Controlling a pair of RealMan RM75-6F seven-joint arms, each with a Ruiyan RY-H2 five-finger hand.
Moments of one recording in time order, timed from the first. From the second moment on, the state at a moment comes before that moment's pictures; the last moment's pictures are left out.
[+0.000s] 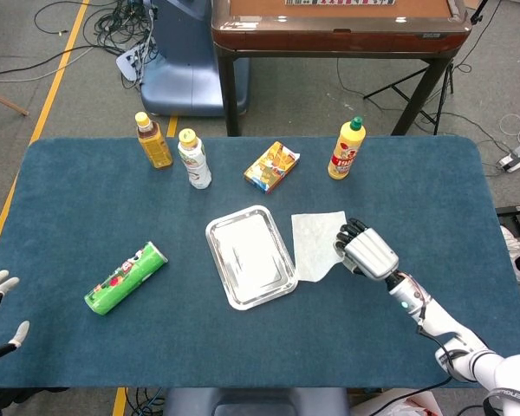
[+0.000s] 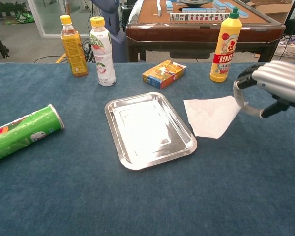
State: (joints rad) left arm 0.02 -1.04 -0.03 -1.70 1.49 1.58 0.08; right arm 0.61 -1.63 -0.01 -0.78 -1.73 1.32 0.25
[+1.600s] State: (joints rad) left arm 0.05 -1.04 -0.02 -1.70 1.51 1.61 0.05; right arm 0.83 -1.79 -0.11 -0.63 -1.91 1.40 0.42
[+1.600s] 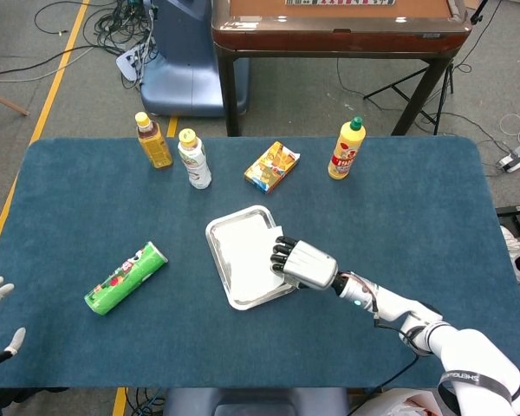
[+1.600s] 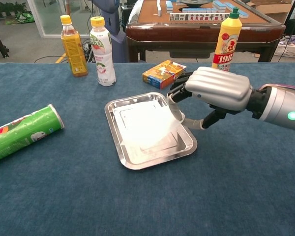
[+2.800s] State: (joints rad) left arm 0.06 -1.03 -0.02 -1.73 1.50 1.62 0.10; right arm 0.91 -1.89 -0.22 -0.30 -1.94 1.44 0.62
